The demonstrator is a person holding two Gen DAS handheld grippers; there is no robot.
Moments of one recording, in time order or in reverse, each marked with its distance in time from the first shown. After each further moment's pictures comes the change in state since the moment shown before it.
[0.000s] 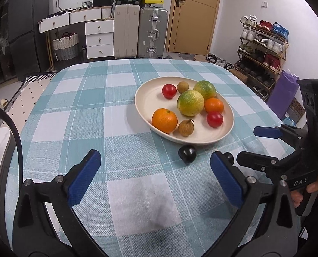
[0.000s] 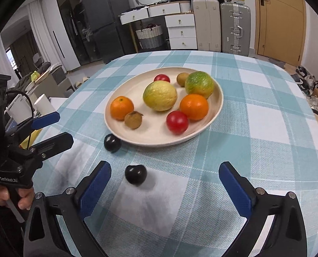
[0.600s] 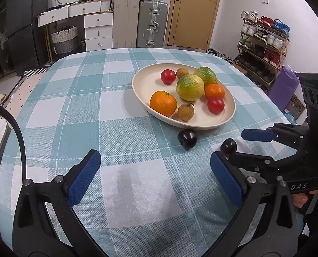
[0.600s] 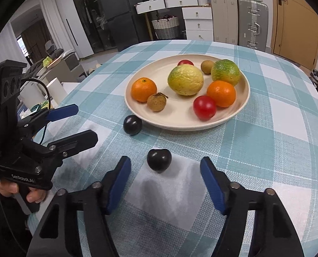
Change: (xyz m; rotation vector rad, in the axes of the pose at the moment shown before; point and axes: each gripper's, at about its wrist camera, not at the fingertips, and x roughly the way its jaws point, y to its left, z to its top) left arm 0.013 -0.002 -0.016 -0.014 0.044 -0.011; right arm 0.009 0.022 -0.012 -0.079 0.065 0.078
